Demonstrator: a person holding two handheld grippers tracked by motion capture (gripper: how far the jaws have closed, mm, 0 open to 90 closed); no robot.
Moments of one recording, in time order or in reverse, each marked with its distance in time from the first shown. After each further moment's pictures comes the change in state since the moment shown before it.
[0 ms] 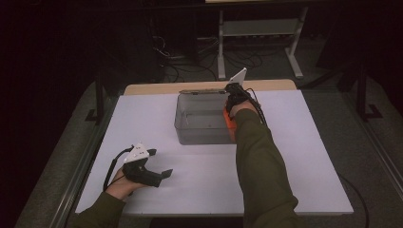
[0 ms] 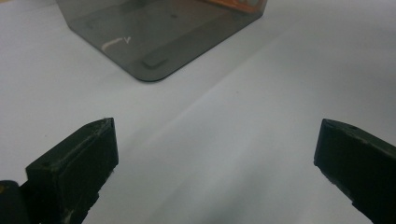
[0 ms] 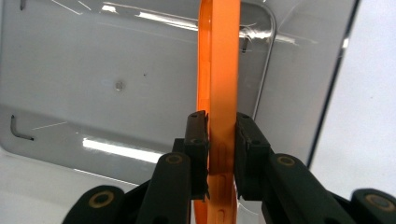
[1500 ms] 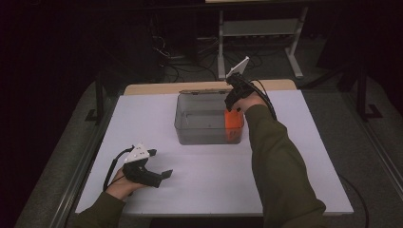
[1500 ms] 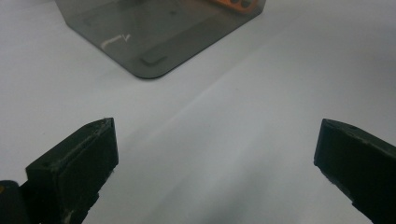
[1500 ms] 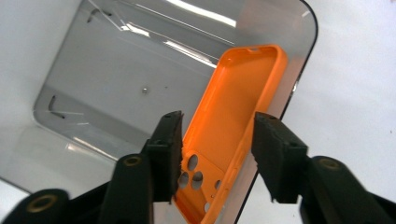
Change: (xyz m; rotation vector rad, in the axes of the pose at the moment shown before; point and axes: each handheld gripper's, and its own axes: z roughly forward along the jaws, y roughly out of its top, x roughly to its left) left arm 0.000 -0.001 0.001 0.011 -0.004 0.002; right arm -0.002 -0.008 -0.046 -0.148 0.030 -0.213
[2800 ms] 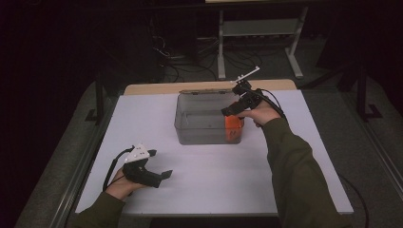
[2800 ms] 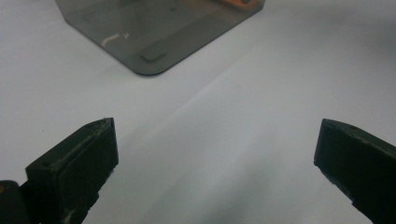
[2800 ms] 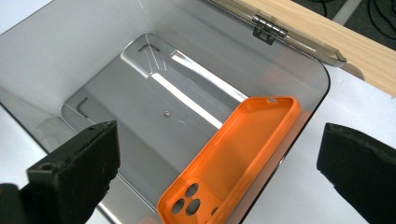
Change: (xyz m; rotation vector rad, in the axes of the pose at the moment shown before) left arm 0.001 -0.001 0.001 0.008 -0.003 0.001; right arm -0.008 -0.041 -0.005 -0.330 0.101 -0.255
